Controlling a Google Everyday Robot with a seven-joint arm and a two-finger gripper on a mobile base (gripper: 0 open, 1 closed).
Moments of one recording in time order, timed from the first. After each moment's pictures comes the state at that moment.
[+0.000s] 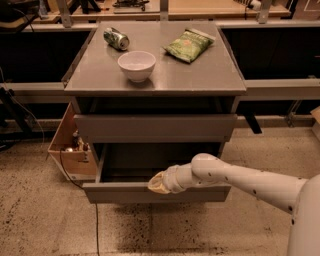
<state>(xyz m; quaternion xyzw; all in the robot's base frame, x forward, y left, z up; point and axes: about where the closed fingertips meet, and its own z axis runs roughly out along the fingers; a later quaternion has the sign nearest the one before) 0.582 0.023 0.468 -0.60 0.68 0.24 0.35</state>
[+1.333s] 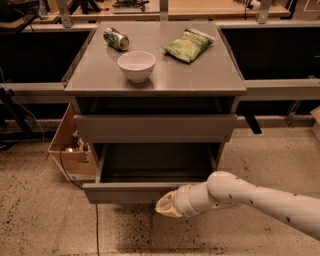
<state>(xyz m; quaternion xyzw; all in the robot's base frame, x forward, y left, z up) 0.481 -0.008 0.491 -0.61 0.68 0.27 0.32</state>
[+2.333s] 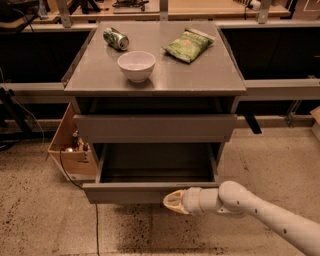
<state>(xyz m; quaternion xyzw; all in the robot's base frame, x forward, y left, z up) 0.528 -0.037 0.435 -0.55 0.67 0.28 0.41</state>
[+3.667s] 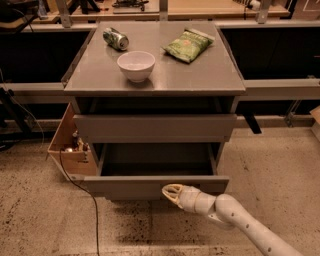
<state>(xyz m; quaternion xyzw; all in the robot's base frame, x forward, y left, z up) 0.599 -0.042 0.400 -0.47 0.64 0.22 0.56</state>
